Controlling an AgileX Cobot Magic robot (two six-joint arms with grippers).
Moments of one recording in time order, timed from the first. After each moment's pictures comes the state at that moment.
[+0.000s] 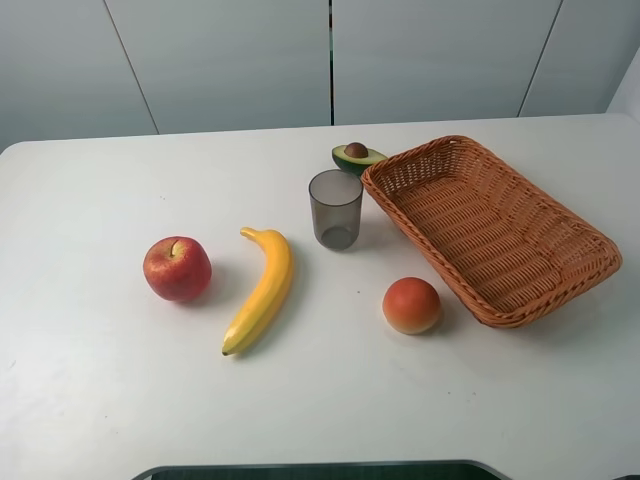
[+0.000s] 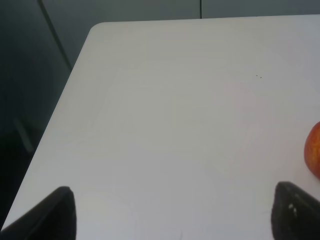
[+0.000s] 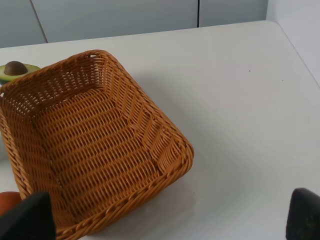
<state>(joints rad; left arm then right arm) 0.07 0.00 -0.51 0.14 1.08 -0.05 -0.07 -0.01 -0.50 0.02 1.10 0.04</state>
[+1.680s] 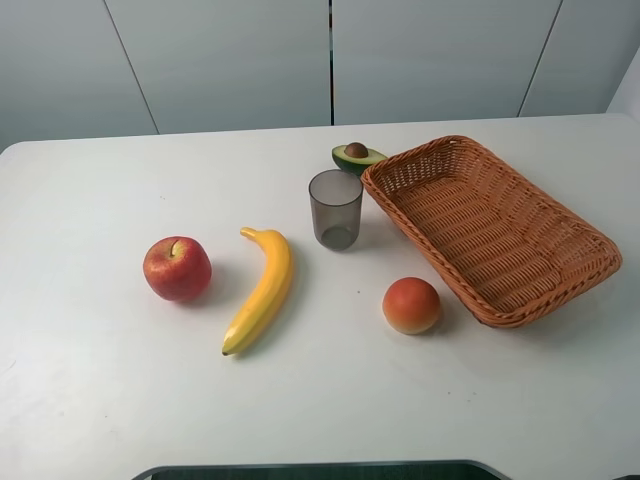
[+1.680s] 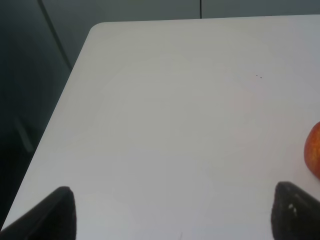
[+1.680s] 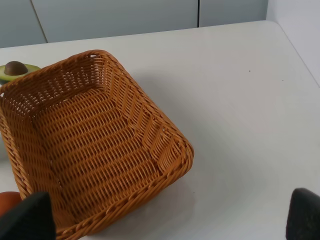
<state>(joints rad) 0.07 0.00 -0.51 0.14 1.08 -0.05 -0.07 -0.01 -0.50 0.02 1.10 0.04</state>
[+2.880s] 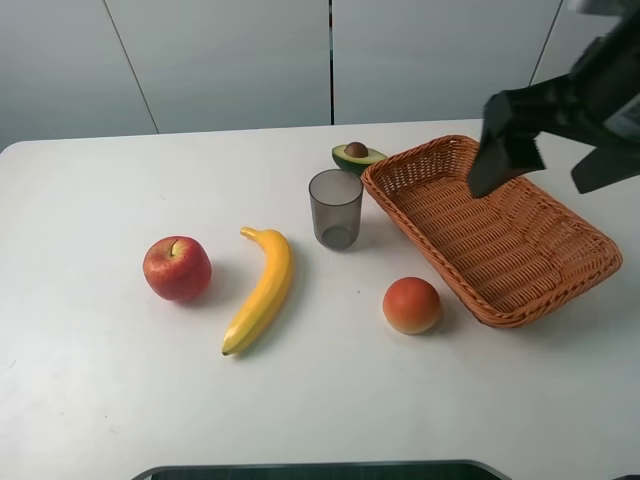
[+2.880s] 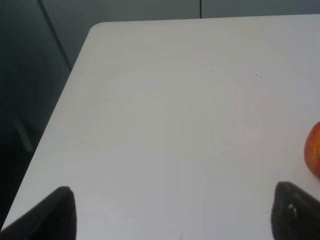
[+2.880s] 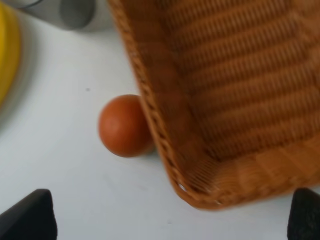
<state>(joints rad) 0.07 0.00 -0.51 0.14 1.08 -0.05 0.49 1.28 -0.99 0.06 1.06 0.30</state>
